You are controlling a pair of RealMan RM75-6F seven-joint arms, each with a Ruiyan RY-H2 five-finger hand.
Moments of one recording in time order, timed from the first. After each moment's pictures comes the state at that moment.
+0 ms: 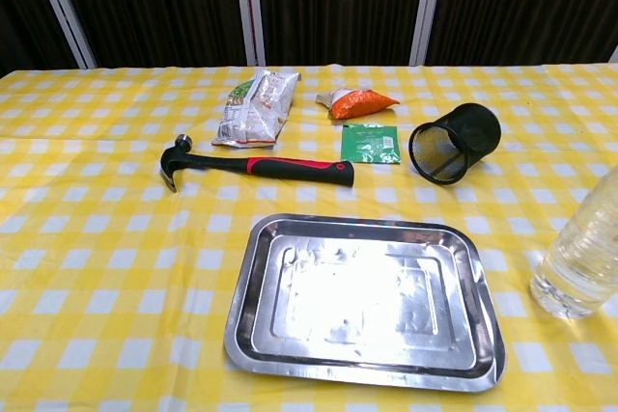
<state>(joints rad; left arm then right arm) -0.05 -1.12 0.01 -1.70 1.65 1.59 0.08 0.29 -1.03 -0.08 -1.51 -1.71 1.02 1.07</state>
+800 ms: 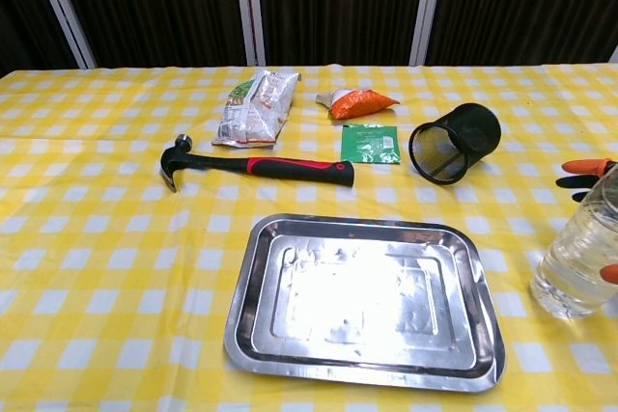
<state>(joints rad) -0.07 -1.13 0.00 -1.70 1.59 1.52 0.12 0.30 -1.37 -0.03 -1.39 -1.61 1.14 1.00</state>
